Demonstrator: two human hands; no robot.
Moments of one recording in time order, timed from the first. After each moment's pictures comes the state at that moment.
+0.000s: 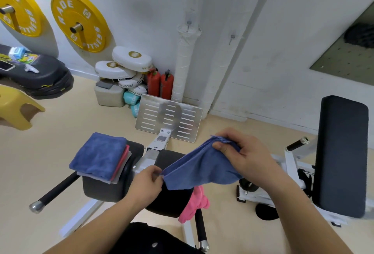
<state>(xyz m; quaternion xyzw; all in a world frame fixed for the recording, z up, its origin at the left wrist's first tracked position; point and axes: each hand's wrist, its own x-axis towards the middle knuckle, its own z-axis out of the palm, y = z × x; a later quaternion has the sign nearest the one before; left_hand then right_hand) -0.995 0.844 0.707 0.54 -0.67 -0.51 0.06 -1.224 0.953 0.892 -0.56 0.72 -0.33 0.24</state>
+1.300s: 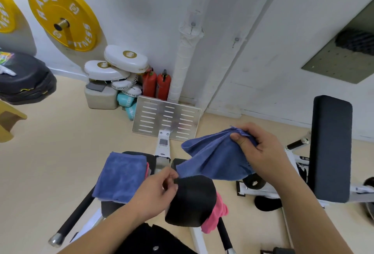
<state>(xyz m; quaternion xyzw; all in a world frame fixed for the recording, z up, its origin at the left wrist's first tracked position) -0.925 0.741 0.733 0.32 -0.77 -0.55 0.08 -1.150 0.848 0.925 -0.46 0.79 -0.38 0.17</state>
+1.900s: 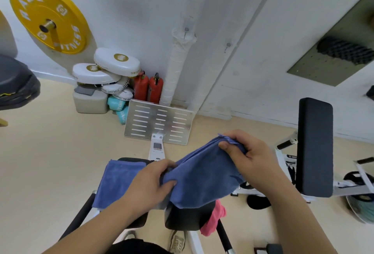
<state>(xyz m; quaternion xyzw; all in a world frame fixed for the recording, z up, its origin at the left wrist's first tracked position) -0.916 0.691 0.755 0.26 -0.83 -0.47 0.13 -1.100 0.826 0.942 -0.45 0.80 -0.35 0.17</state>
